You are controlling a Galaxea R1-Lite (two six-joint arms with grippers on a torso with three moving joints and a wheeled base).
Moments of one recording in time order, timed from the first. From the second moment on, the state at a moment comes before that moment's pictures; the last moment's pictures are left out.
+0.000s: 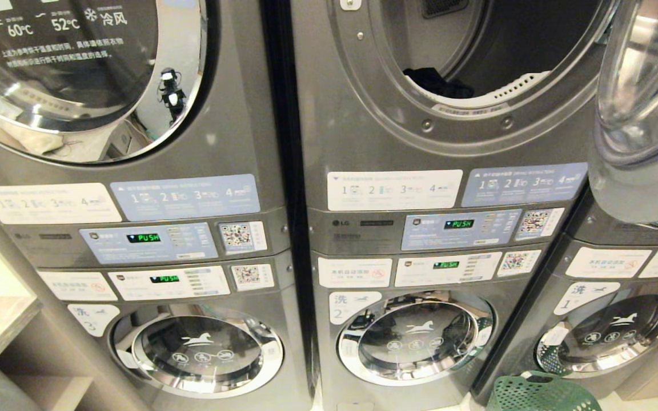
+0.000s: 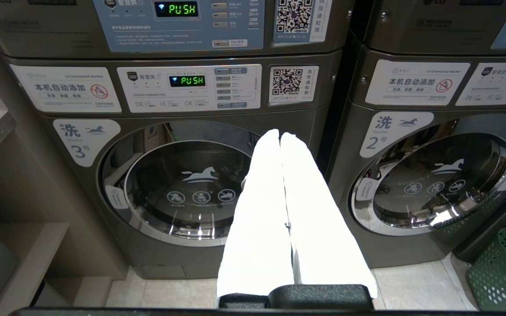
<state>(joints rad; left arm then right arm) 0.00 0.00 0.00 0.00 0.00 0.00 -0.01 0.79 -0.83 -0.46 0.33 -0.07</state>
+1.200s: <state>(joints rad) 0.00 0.00 0.00 0.00 0.00 0.00 0.50 1.62 -1.45 -0.79 0.21 -0.09</state>
